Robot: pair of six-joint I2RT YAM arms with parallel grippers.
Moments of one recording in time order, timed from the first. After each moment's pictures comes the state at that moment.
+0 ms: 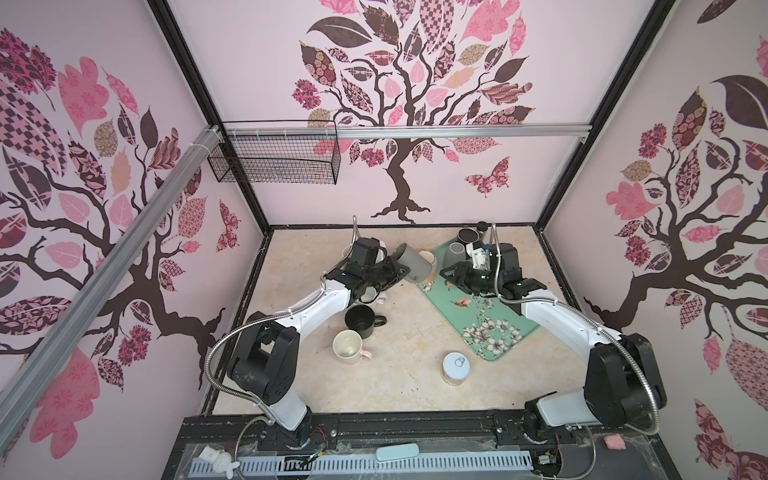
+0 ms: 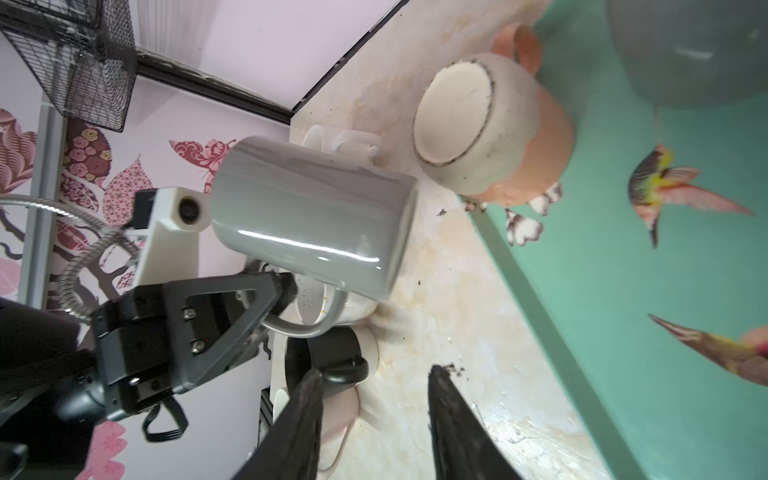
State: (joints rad) left arm -0.49 1.65 1.22 -0.16 0.36 -0.92; right arm 0.27 1.43 0.96 -0.12 -0.55 0.78
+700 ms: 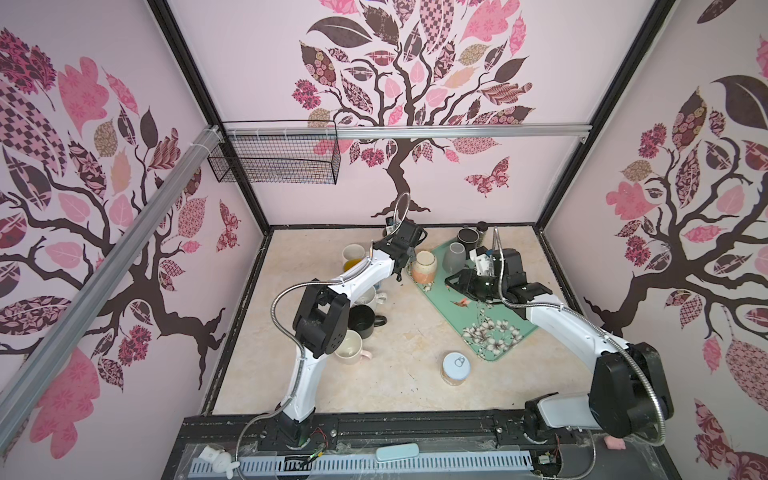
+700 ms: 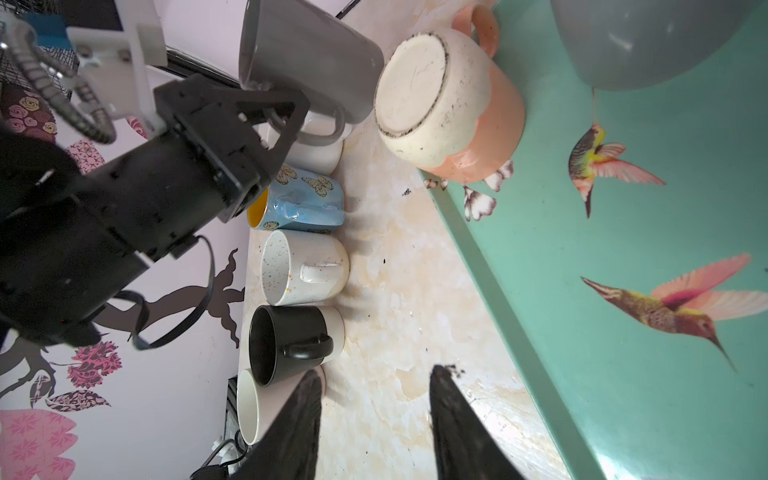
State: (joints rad) left arm -0.61 2.19 1.92 -0.57 -0.47 -0.65; right arm 0.27 1.37 0.91 -0.19 -0.54 0.68
